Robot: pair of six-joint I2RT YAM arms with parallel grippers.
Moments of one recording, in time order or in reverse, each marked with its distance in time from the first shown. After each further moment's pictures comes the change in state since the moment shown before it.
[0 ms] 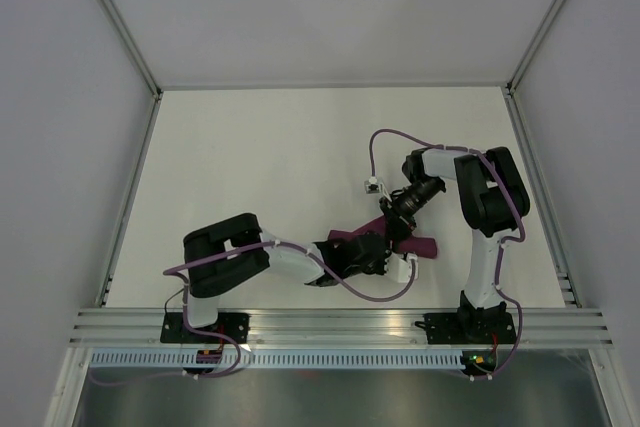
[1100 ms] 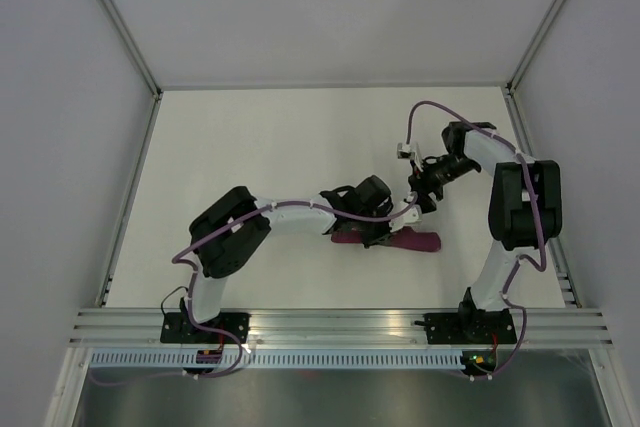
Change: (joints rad) left arm 0.228 0.089 0.373 -0.533 0.507 -0.367; right arm -0.211 -0.164 0.118 -0.023 0.072 -0.041
